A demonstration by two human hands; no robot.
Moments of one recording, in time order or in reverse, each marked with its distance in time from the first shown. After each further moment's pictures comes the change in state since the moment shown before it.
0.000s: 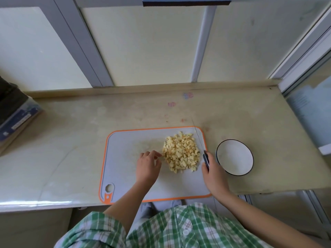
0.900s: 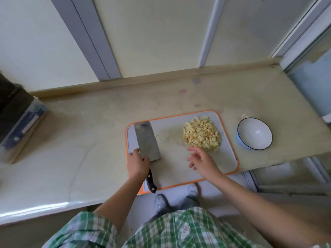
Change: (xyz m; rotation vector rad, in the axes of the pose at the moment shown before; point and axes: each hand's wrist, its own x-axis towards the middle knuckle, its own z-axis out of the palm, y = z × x) left_hand -0.003 -0.108 -0.069 -0.153 -0.147 -0.374; right_hand -0.039 -0.096 0.080 0.494 -0.204 0.147
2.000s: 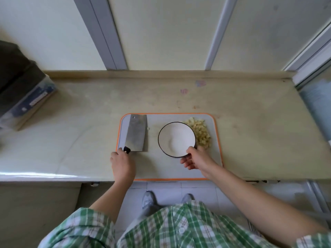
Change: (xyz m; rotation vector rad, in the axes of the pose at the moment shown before) left_hand -0.045 -0.001 0.027 0.132 0.303 -0.119; right_hand 0.007 -0.023 -0.054 0.191 -0.198 0.313
